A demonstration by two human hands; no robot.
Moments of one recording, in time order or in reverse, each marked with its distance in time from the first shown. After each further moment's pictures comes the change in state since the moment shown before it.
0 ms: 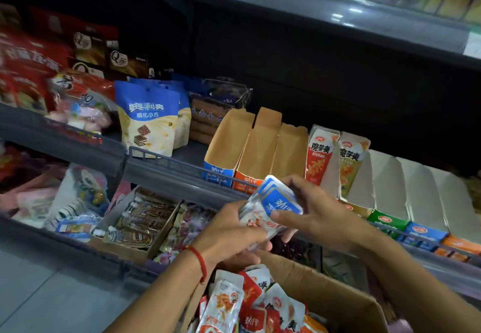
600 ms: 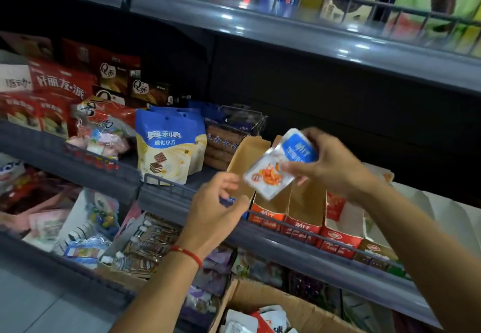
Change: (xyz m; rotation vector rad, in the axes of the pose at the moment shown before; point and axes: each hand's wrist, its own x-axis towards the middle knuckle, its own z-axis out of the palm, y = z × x) left_hand 0.043 0.022 -0.076 0.356 0.451 0.429; right_hand 0.090 -0.064 -0.053 -0.061 0.290 -0.053
